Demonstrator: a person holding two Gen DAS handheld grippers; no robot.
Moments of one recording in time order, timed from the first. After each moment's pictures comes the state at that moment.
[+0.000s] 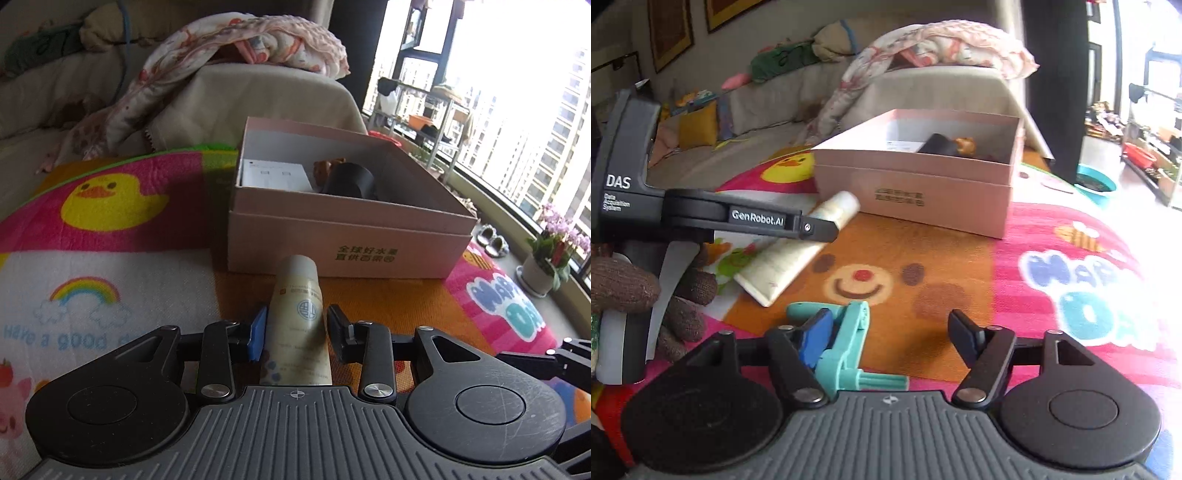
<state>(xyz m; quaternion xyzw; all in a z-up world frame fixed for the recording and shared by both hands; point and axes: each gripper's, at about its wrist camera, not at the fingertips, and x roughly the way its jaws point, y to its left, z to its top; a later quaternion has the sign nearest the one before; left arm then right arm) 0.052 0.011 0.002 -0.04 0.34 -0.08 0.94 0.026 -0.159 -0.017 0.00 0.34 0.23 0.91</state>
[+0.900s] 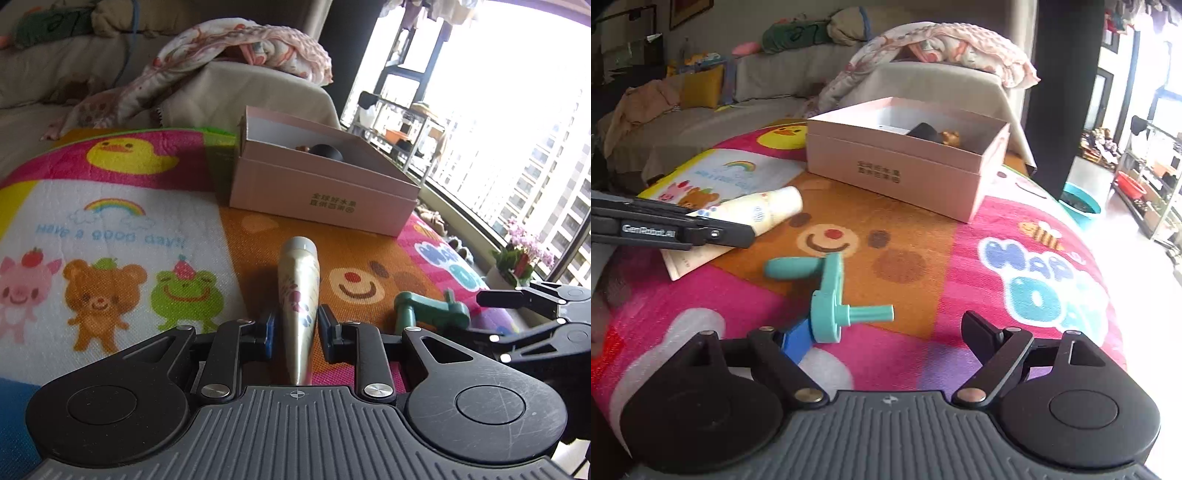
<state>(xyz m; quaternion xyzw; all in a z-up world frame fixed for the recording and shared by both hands) -0.036 0.039 -0.005 -0.11 0.32 -0.13 0.93 0.010 -0.182 -0.017 -0.10 0.34 0.19 0.92</state>
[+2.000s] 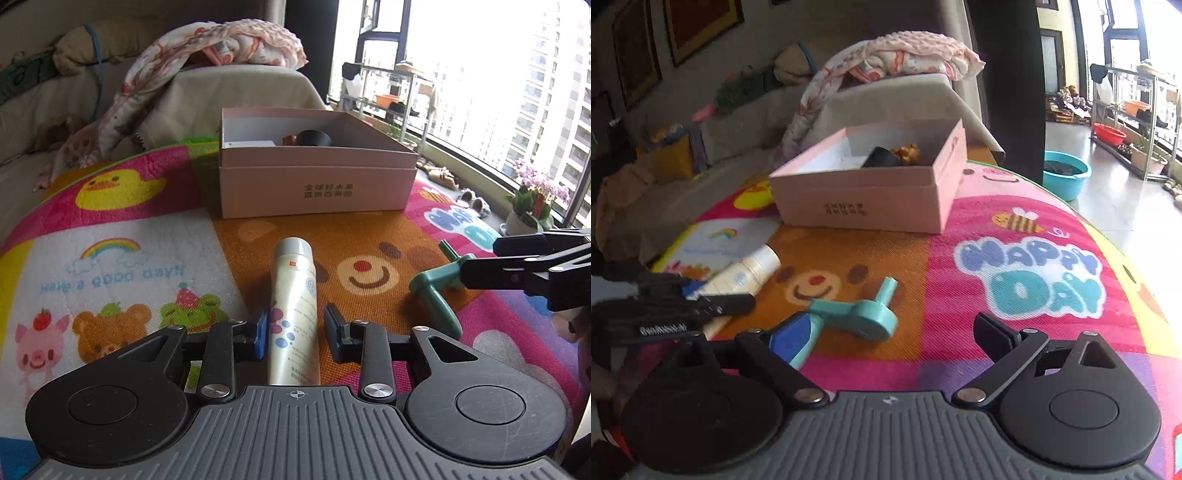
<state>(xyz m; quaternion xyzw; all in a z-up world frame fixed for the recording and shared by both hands) -0.024 0.020 0.001 0.01 0.34 -0.12 0.93 0.019 -0.184 -0.003 0.04 0.33 0.20 0.92</state>
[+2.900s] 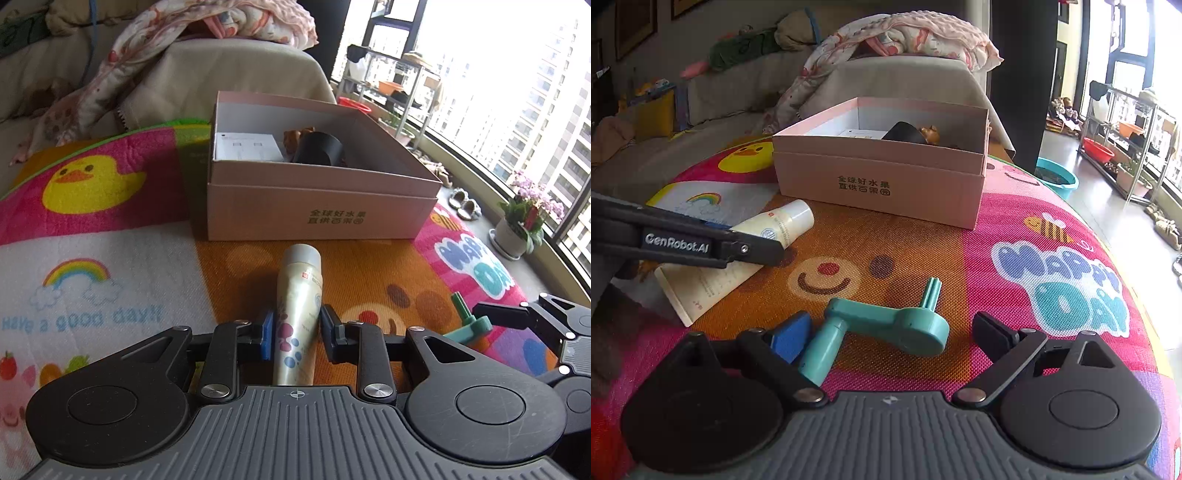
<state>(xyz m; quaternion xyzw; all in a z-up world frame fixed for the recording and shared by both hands) 0.042 0.020 0.010 -0.04 0.39 -0.14 0.91 0.032 -0.133 -0.023 -0.04 0.36 0.16 0.92</state>
